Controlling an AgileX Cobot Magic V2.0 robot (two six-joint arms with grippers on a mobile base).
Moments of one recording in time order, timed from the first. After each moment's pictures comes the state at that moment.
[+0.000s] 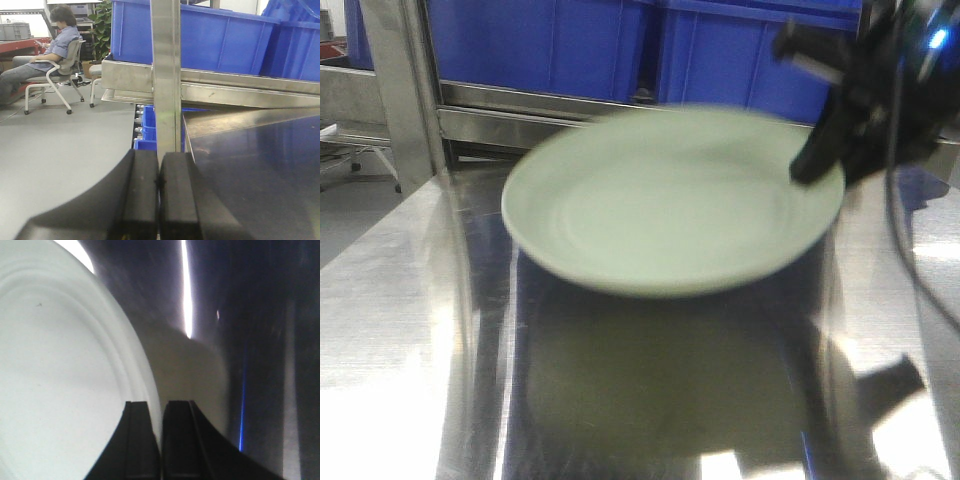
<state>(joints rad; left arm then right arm) -0.04 0.00 0.01 0.00 0.05 0.03 0.27 1.40 -0.96 0.49 0.53 0.01</state>
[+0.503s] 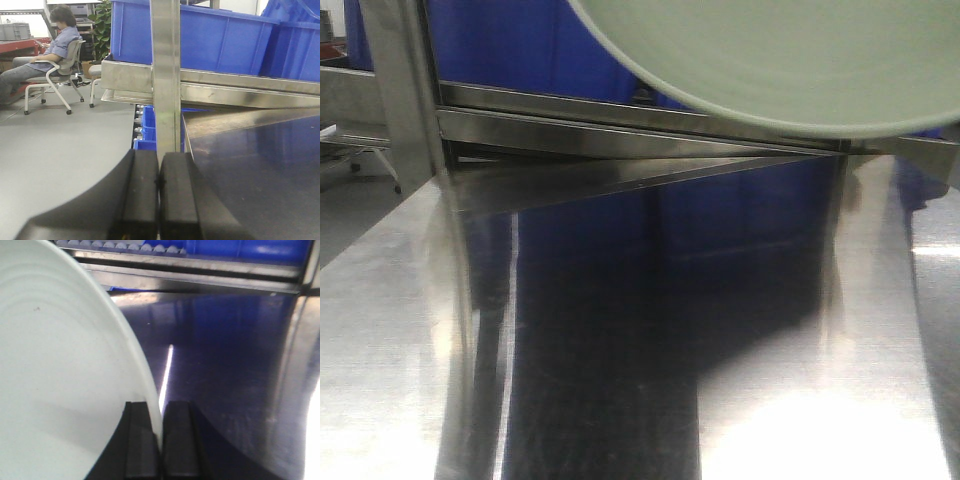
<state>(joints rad) -0.04 0.00 0.01 0.00 0.05 0.03 0.27 0.72 -0.81 0.22 0.58 0.01</state>
